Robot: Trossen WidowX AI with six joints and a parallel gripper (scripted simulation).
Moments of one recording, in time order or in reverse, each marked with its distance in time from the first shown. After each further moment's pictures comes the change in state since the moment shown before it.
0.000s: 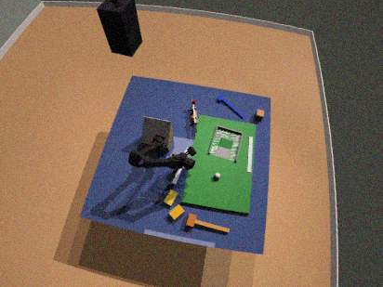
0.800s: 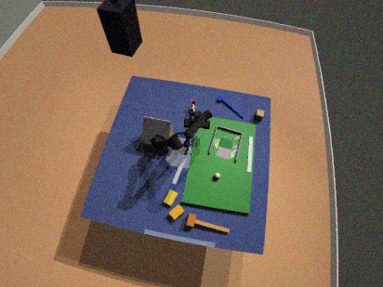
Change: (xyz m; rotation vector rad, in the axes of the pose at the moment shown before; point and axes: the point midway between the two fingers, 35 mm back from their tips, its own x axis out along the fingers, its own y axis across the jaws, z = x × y) arm 0.089 0.191 -0.147 -2.416 0.366 -0.059
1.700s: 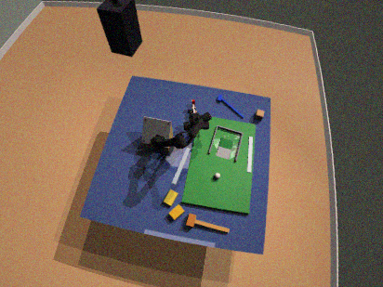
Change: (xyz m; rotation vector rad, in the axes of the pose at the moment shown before) arm 0.052 0.002 -0.004 -0.131 0.031 0.006
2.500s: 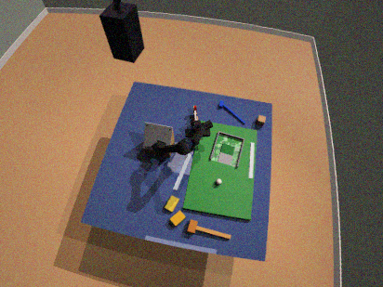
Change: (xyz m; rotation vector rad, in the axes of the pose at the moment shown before) arm 0.021 0.000 -0.006 0.001 0.002 0.001
